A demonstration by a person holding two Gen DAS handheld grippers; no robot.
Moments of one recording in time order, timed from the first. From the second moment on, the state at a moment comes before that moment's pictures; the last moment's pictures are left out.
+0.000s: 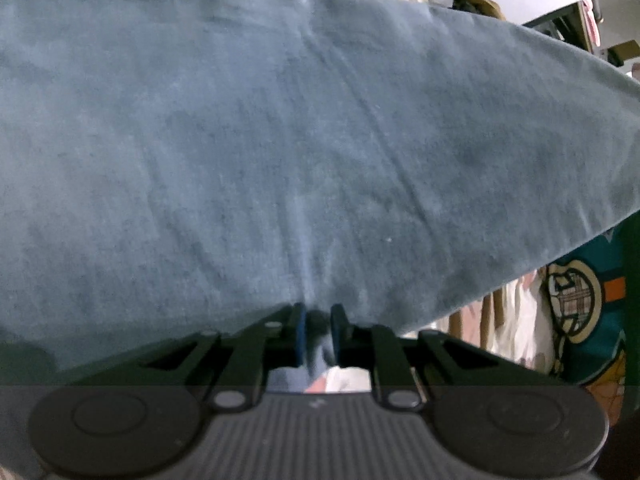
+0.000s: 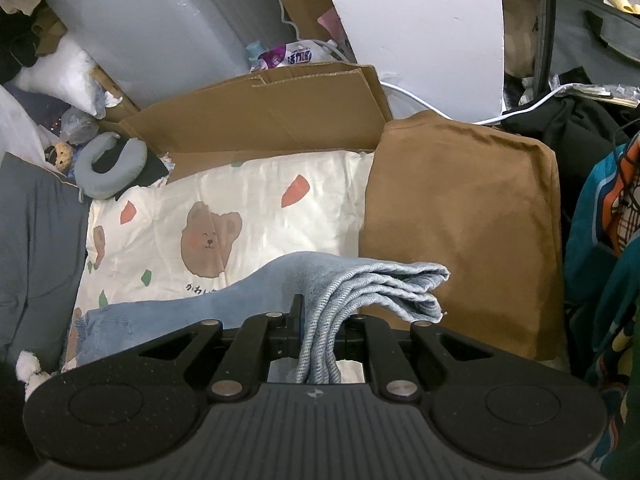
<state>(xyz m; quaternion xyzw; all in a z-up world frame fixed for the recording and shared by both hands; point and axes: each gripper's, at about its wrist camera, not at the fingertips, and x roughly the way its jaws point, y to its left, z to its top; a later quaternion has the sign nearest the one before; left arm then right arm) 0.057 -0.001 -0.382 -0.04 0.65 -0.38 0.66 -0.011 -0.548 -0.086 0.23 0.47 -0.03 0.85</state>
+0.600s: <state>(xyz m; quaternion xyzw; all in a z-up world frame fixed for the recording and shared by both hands) 0.126 -0.004 -0.384 -0.08 0.60 -0.35 0.72 -0.012 -0.539 -0.076 0.22 0.47 -0.02 0.86</state>
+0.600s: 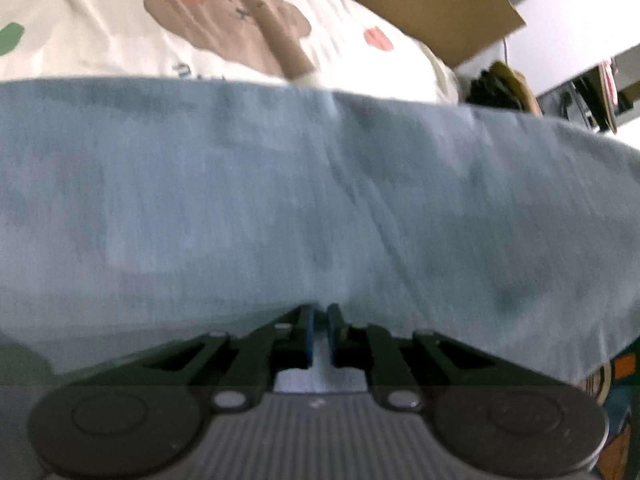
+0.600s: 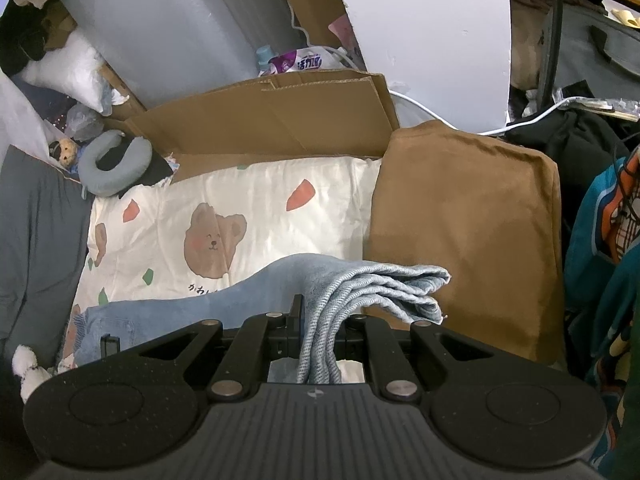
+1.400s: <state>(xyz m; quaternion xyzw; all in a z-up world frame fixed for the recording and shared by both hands) 0.227 -0.095 -0.396 -0.07 0.58 -0.31 0.75 0.009 -0.515 -0.072 0.19 0.48 -0.03 0.86</state>
